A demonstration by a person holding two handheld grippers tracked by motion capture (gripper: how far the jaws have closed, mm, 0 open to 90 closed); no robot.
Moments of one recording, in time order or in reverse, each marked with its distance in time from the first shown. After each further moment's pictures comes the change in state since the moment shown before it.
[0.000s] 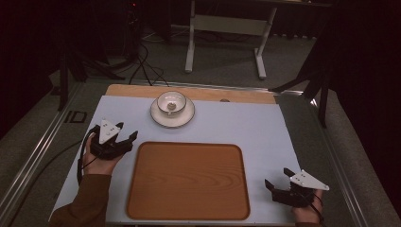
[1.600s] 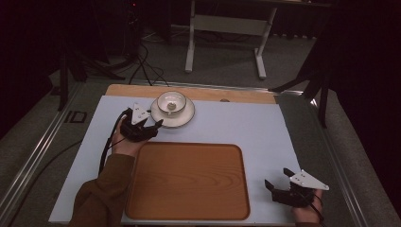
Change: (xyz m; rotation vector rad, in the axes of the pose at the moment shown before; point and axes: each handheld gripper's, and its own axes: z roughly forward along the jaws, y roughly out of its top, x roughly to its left) left arm -0.026 0.042 0.069 -0.004 -0.111 0.077; right arm 0.000 0.000 0.000 0.002 0.005 -0.003
